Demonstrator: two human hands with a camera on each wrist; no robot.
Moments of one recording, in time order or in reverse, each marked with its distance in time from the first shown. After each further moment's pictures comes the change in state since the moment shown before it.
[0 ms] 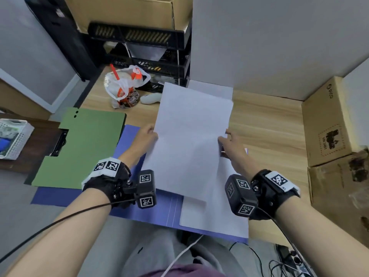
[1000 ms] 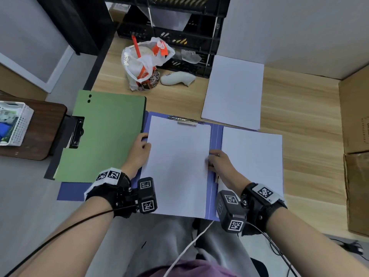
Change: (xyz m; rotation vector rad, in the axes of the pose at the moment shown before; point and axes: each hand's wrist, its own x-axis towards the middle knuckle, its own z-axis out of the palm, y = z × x) left_hand 0.014 -0.126 -0.085 0.117 0.050 -0.130; right_hand -0.018 0.078 0.134 -0.078 -0.058 0.305
